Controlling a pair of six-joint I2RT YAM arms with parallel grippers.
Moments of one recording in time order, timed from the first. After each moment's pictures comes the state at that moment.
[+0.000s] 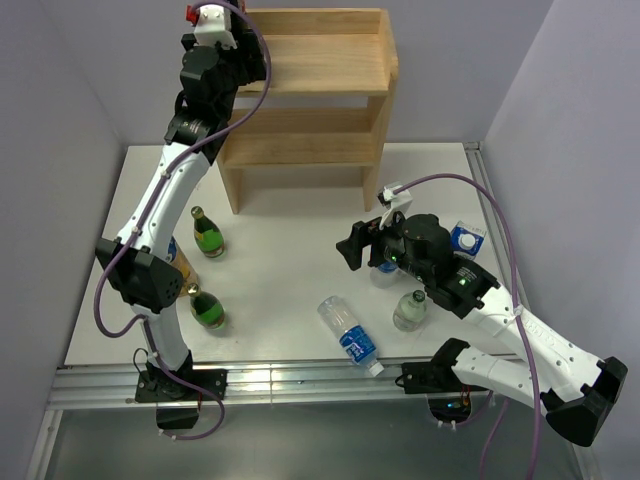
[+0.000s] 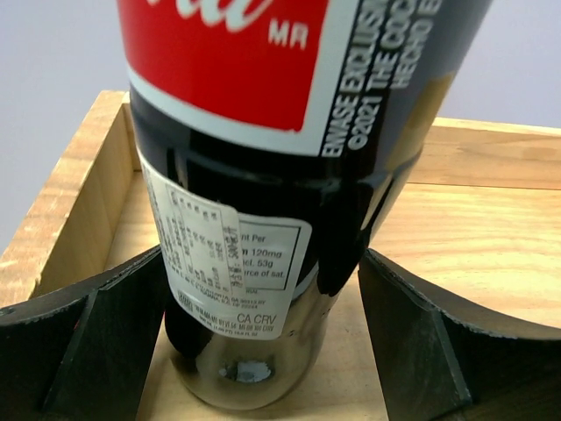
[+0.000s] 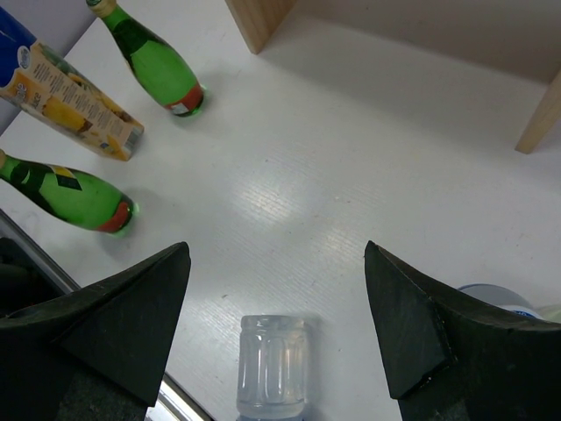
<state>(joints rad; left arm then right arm) -0.36 1.87 2.12 -0.07 -0.26 -0.13 0.73 0.87 0.87 -0.32 0.05 0.30</state>
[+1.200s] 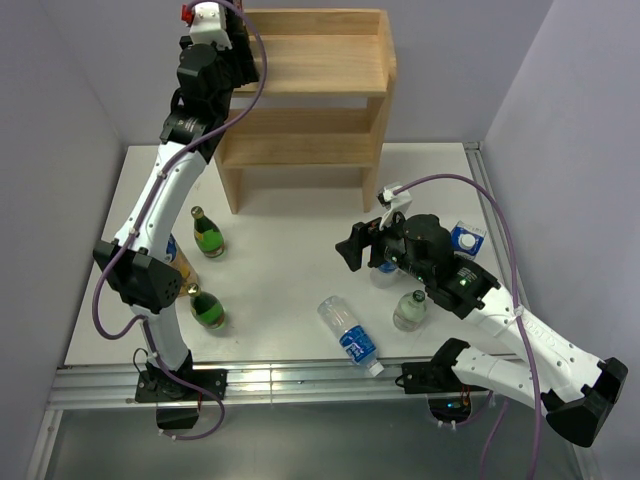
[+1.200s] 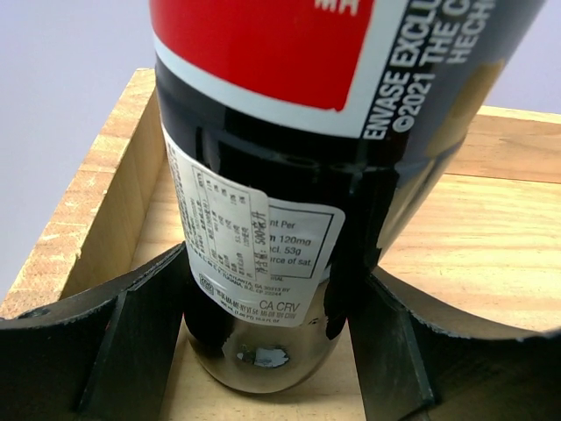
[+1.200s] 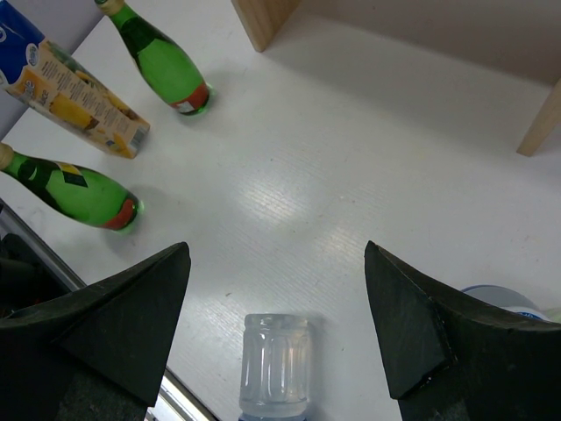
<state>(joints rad) -0.35 1.87 2.14 -0.15 -0.32 -0.13 0.73 0.87 0.87 -0.32 0.04 0.30</state>
